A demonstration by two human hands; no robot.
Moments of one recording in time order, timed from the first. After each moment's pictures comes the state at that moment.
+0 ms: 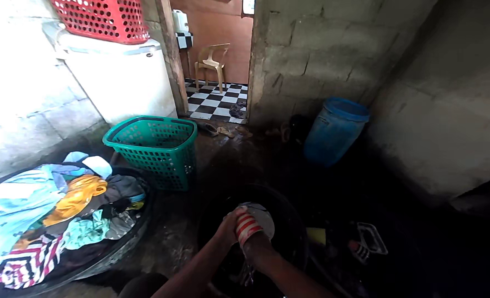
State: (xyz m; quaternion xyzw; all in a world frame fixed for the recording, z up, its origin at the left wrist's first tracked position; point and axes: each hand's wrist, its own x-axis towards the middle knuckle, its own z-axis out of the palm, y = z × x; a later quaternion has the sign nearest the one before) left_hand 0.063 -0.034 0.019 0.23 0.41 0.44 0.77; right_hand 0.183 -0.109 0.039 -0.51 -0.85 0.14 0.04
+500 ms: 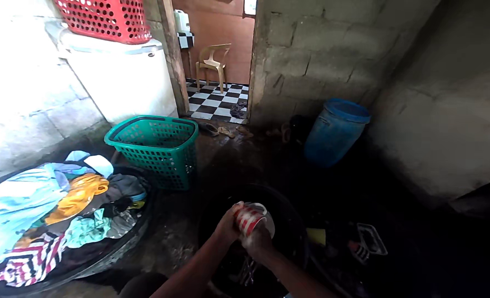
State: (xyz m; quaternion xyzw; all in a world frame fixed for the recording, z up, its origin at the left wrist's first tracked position) left_hand 0.060 -0.035 0.031 0.22 0.36 0.48 0.77; right_hand 0.179 -0.095 0.025 -0.58 -0.73 0.22 0.27
